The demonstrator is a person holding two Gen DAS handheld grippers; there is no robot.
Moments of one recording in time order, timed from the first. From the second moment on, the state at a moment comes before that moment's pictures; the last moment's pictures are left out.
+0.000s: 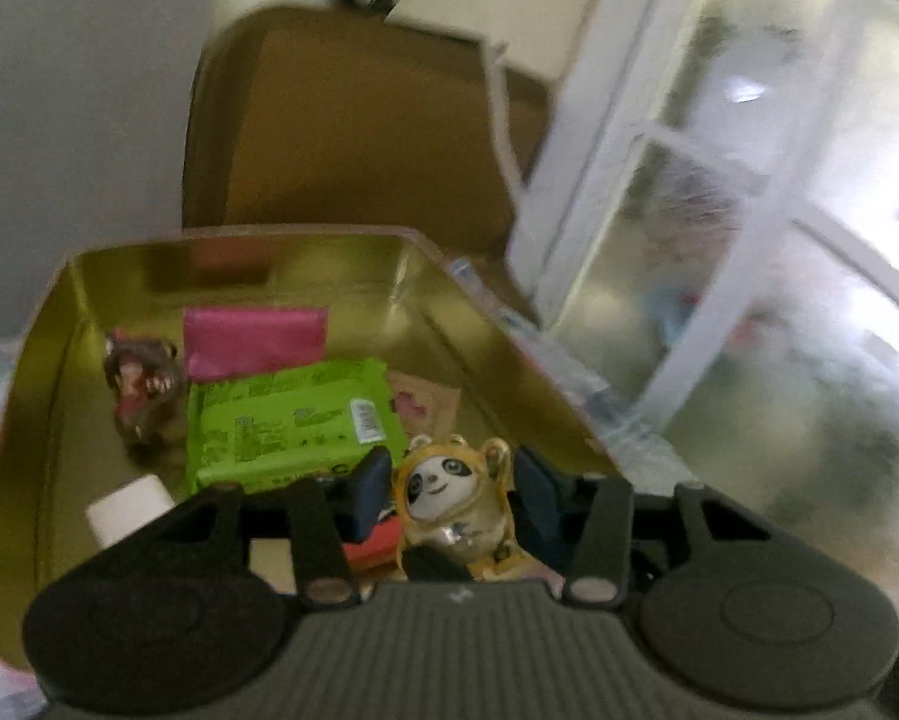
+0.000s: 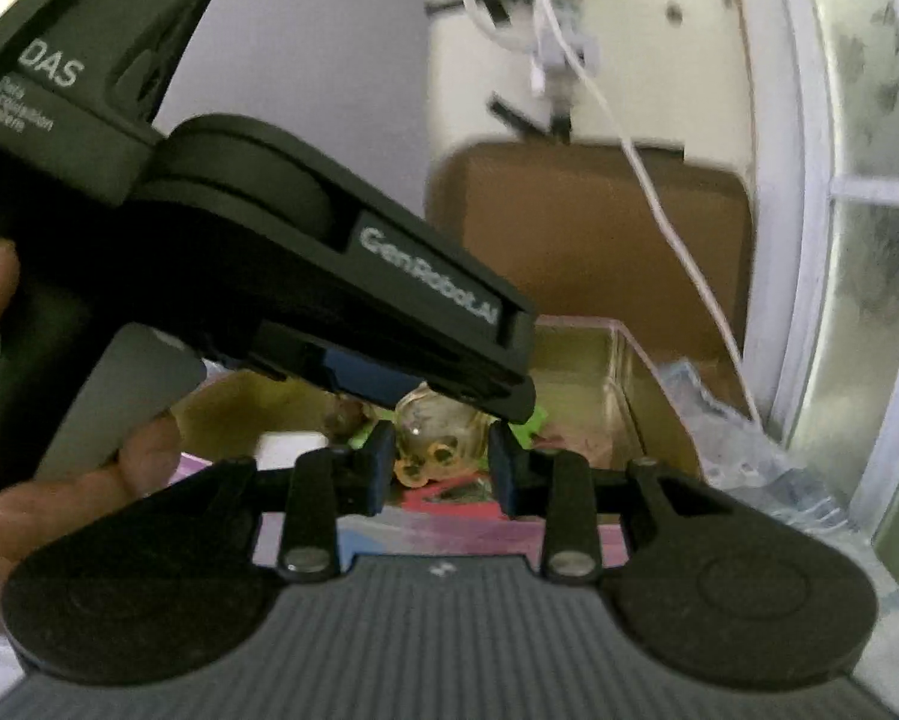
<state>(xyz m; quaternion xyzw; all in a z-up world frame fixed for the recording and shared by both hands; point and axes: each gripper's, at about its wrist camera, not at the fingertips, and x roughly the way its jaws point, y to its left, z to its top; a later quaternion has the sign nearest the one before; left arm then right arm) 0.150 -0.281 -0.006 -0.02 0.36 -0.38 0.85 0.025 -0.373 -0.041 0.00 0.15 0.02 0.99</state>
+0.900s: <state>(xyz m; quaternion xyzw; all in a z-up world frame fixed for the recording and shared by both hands) 0.130 0.087 -0.079 -0.14 0.30 -0.06 0.94 0.087 -0.157 -0.030 0.01 0.24 0.23 0.94</state>
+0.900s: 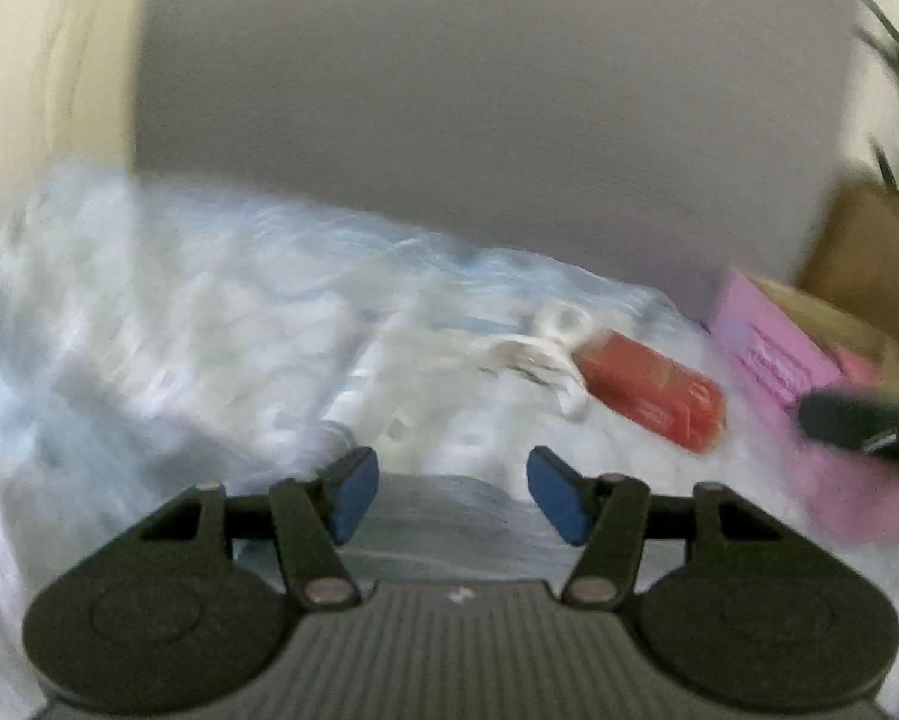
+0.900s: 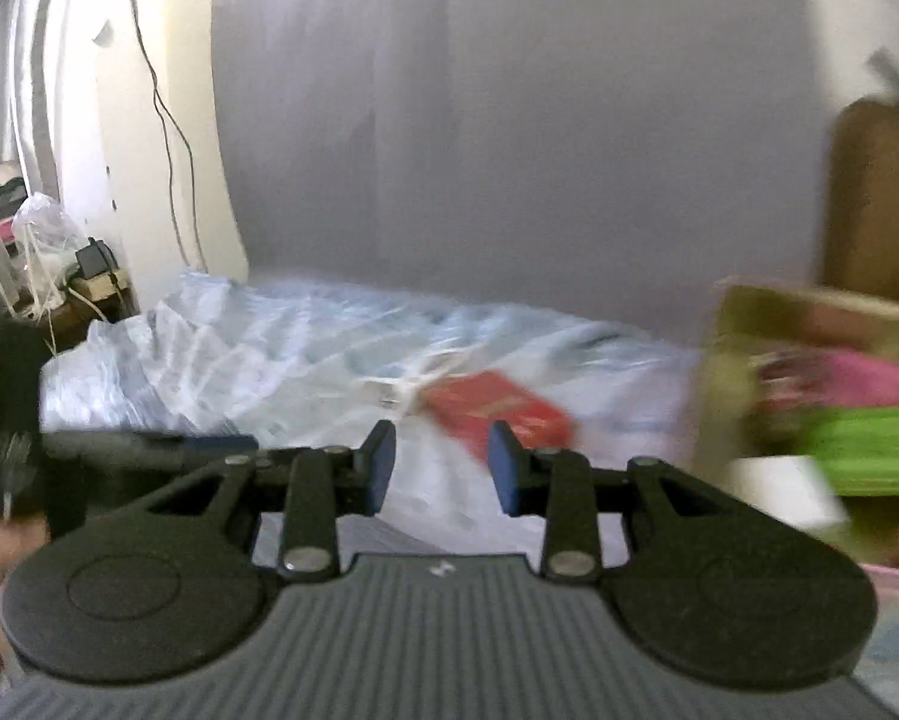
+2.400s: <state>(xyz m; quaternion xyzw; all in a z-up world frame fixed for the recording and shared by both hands) 0.012 -0.115 -0.033 0.08 0.27 -0.41 0.87 -0.120 -0.304 -0.060 0.01 0.20 0.09 0.98</state>
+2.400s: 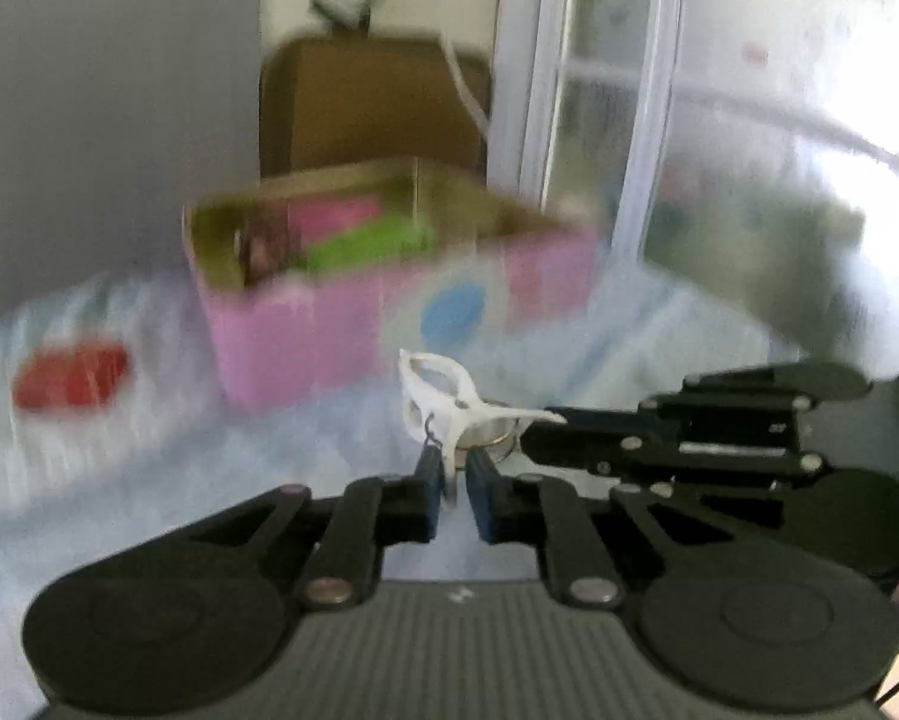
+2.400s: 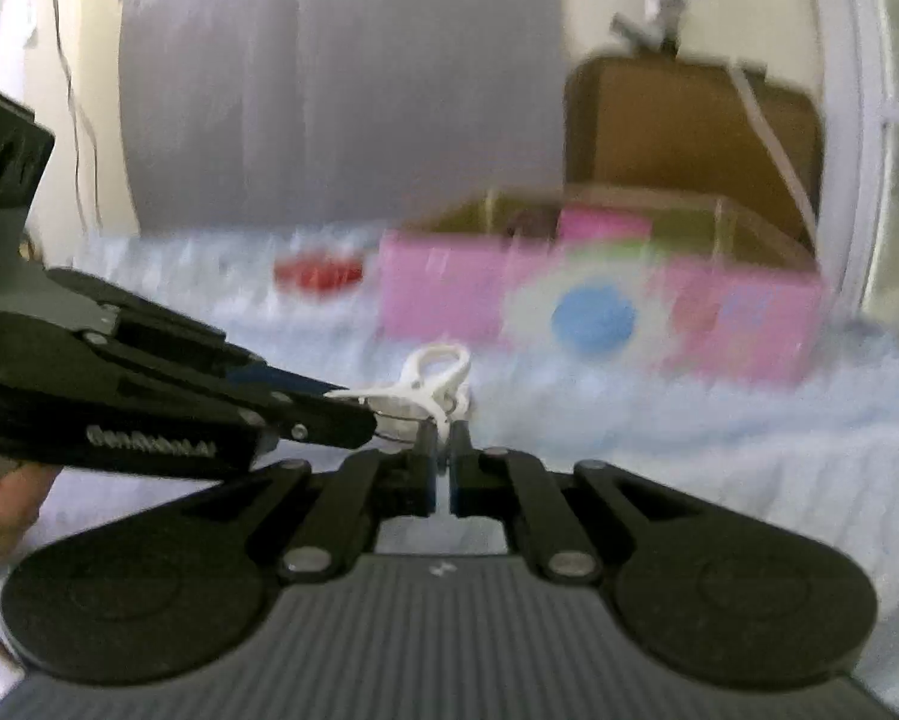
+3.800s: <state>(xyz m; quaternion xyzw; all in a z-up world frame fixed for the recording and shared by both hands) 0.138 0.079 -0.097 -0.11 0.29 -0.07 0.95 0.091 -0.177 -0.020 -0.05 0.27 0.21 0.94</state>
